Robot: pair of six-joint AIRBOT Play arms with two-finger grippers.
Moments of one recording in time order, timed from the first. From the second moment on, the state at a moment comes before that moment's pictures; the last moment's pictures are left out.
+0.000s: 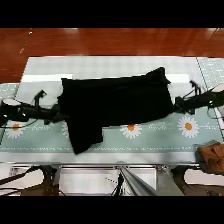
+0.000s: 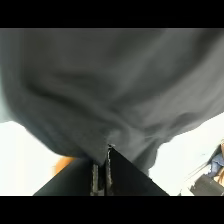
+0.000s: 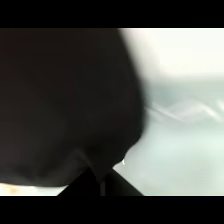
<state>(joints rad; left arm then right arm) 0.31 -1.32 0.72 0.71 -1.18 -1.15 -0.35 -1.47 1.01 -0.97 1.23 1.25</state>
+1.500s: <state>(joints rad) 0.31 -0.61 1.93 1.15 -1.69 -1.54 -0.33 -0.71 1.82 -1.31 1.60 1.51</state>
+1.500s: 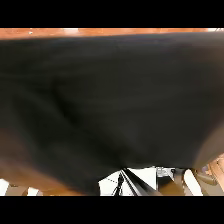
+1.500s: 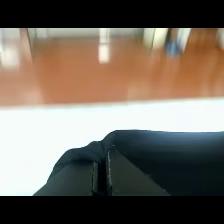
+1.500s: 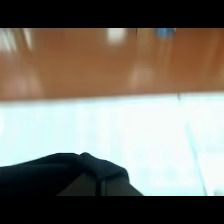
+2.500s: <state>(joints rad) 0.06 -1.41 1.35 1.16 -0.96 -1.43 -0.17 -1.69 1.82 -1.39 1.20 1.49</state>
